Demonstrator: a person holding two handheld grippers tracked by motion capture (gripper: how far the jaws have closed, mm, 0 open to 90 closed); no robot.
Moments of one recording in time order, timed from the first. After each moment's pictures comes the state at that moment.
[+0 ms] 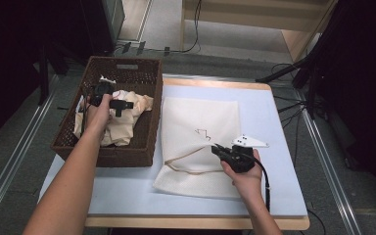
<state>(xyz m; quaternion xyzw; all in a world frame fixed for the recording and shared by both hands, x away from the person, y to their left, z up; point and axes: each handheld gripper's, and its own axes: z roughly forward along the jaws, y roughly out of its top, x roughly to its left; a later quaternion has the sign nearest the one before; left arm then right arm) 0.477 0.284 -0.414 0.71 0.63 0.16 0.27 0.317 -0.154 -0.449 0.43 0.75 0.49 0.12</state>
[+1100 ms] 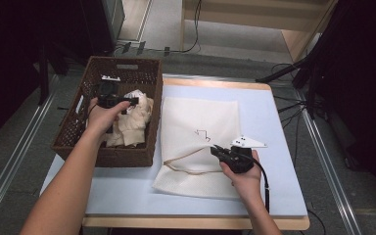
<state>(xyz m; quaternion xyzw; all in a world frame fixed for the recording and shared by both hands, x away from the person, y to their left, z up) 0.464 0.271 -0.392 0.69 0.60 0.20 0.34 0.317 -0.152 -0.452 0.43 0.75 0.49 0.12</state>
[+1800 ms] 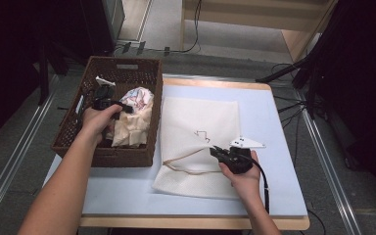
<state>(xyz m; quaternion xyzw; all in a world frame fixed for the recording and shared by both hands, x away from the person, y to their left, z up) 0.463 0.277 -0.398 0.70 0.61 0.02 0.36 0.318 -0.150 -0.457 0.43 0.76 0.48 0.12</state>
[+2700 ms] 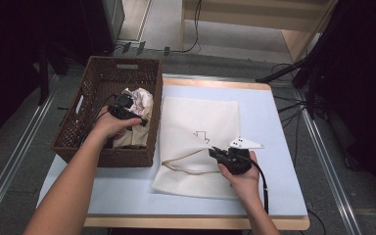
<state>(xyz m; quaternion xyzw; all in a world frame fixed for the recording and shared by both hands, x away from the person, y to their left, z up) 0.465 0.234 -0.433 0.81 0.55 0.09 0.19 0.316 -0.147 -0.458 0.43 0.76 0.48 0.12</state>
